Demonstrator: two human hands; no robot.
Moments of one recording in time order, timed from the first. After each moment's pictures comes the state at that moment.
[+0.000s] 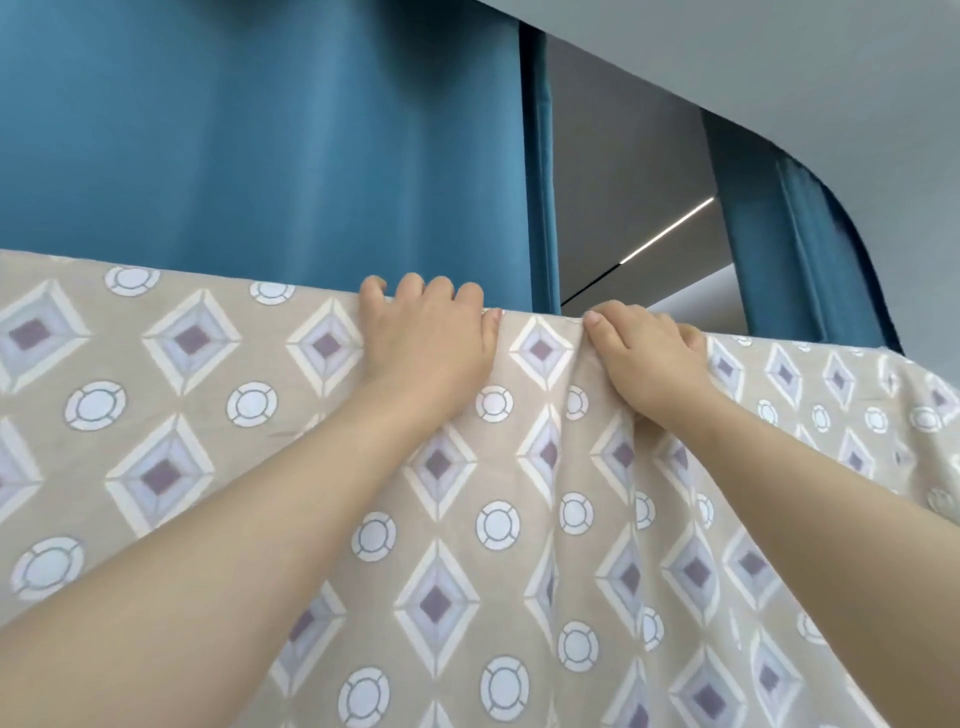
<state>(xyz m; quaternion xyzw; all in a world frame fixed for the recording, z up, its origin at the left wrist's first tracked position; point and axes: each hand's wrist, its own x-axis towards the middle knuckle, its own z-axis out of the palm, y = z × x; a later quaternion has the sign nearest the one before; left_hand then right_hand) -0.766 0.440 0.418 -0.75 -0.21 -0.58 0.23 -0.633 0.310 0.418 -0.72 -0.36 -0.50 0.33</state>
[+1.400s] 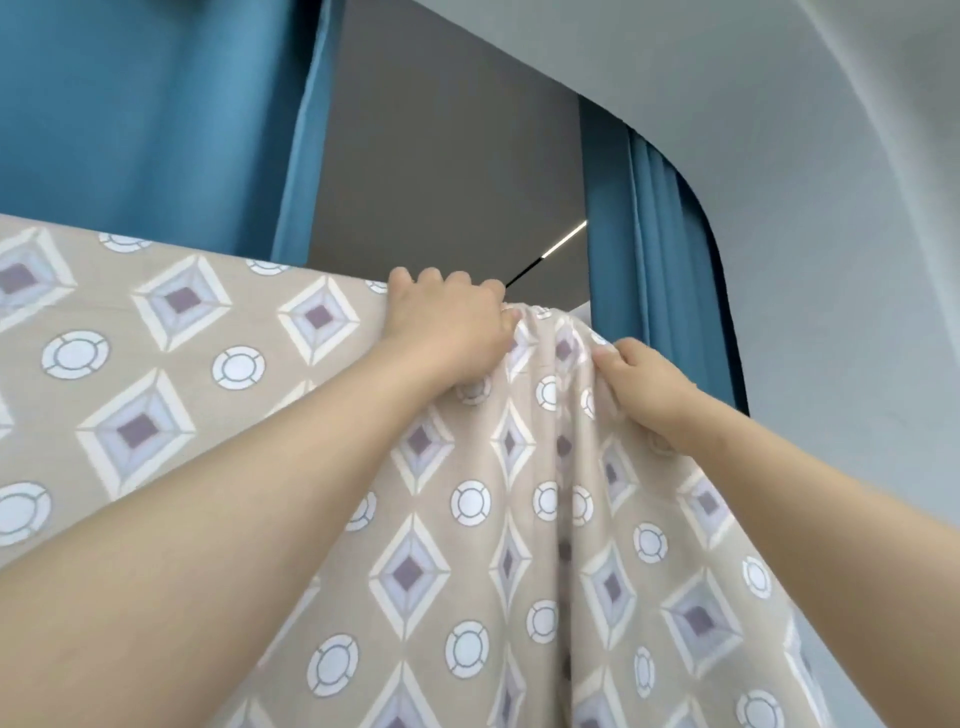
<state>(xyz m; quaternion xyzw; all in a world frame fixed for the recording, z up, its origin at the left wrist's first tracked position) -0.474 0.179 0.436 -0.82 -0.18 -0.52 0.18 -0.344 0.049 0.405 -0.78 -0.32 -0.33 0.42</state>
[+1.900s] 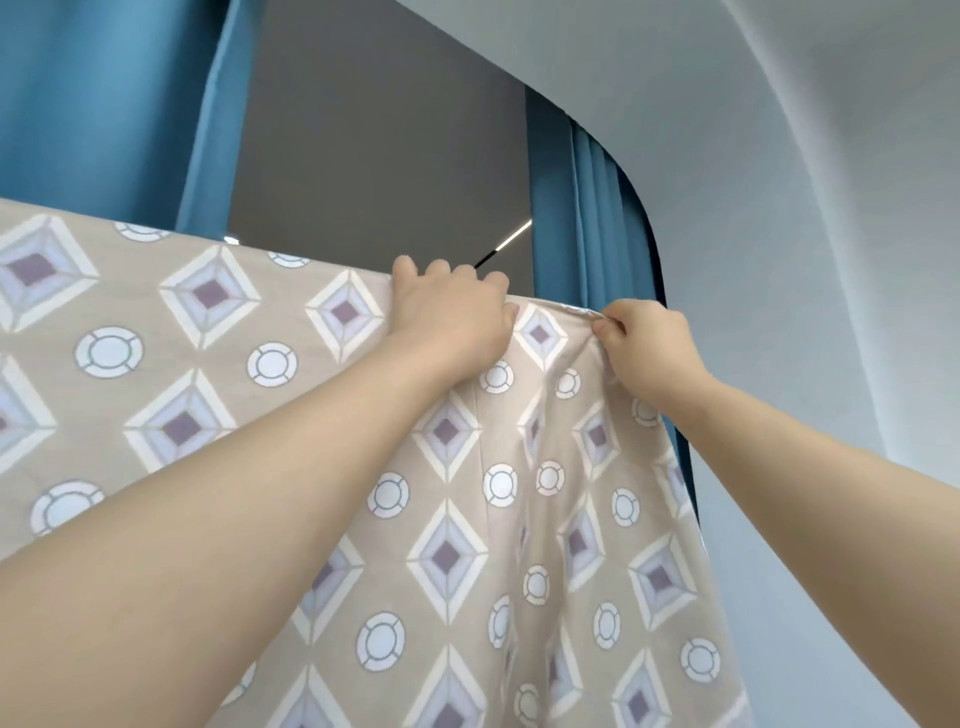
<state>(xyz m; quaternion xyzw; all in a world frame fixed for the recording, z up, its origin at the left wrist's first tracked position) -0.422 0.131 0.435 -0.81 -0.13 -0.53 0.21 -0.320 -0.009 0.415 -0.73 -0.28 -0.52 0.34</state>
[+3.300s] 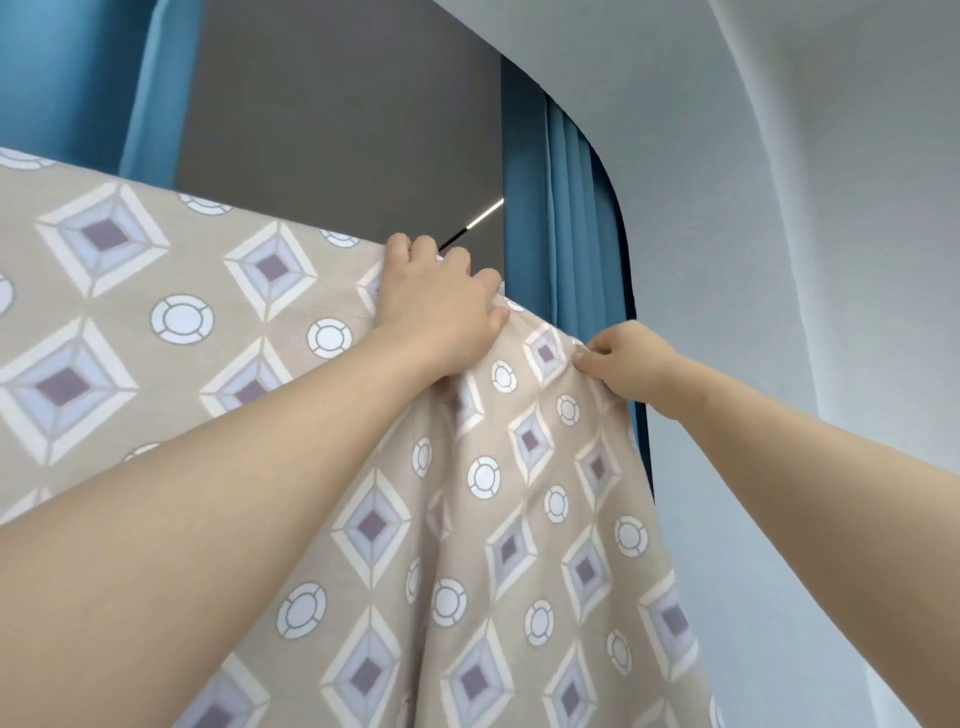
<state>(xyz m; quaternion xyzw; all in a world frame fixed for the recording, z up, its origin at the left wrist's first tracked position) -0.408 0.126 0.419 -0.79 -0.10 -0.55 0.26 -0.305 -0.032 0.399 -0.85 -0.26 -0.32 0.34</state>
